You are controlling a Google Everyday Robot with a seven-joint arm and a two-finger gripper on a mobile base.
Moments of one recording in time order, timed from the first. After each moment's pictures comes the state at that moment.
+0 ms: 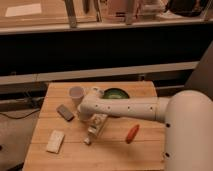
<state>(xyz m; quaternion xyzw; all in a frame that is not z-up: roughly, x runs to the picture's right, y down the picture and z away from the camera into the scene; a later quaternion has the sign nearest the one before) -0.143 0.160 0.861 -0.13 -0.27 -0.42 0.86</state>
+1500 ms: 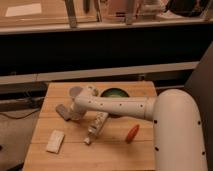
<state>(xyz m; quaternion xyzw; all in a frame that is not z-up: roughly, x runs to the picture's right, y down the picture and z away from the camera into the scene) -0.189 0.159 0.872 -0.12 -0.33 -0.41 0.84</state>
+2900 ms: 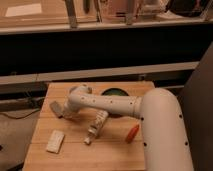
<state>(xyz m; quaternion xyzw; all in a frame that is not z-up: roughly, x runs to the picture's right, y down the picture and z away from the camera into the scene) -0.235 0.149 0.888 -0.11 -0.36 -0.42 0.83</state>
